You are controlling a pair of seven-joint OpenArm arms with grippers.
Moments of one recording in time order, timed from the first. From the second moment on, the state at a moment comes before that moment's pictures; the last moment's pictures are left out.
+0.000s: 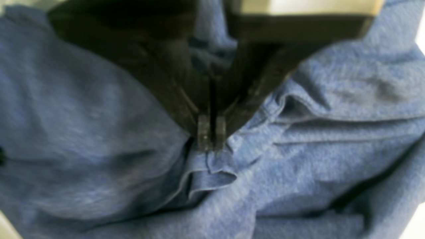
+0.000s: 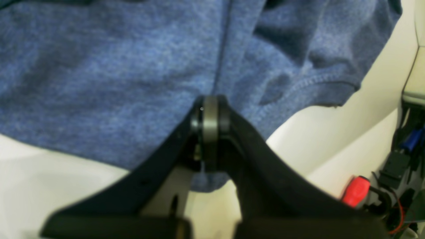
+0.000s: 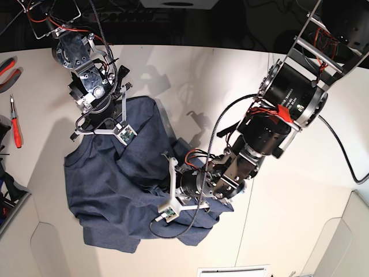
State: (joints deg) left arm -39.6 -0.5 36.0 28.9 -5.1 -29.4 5.3; right arm -4.0 13.4 -26.5 78.2 -19.0 11.1 -45.5
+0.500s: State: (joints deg) left arm -29.7 -17.1 35.9 56.8 -31.3 -37.7 35.3; right arm -4.0 13.4 -26.5 78.2 -19.0 11.1 -45.5
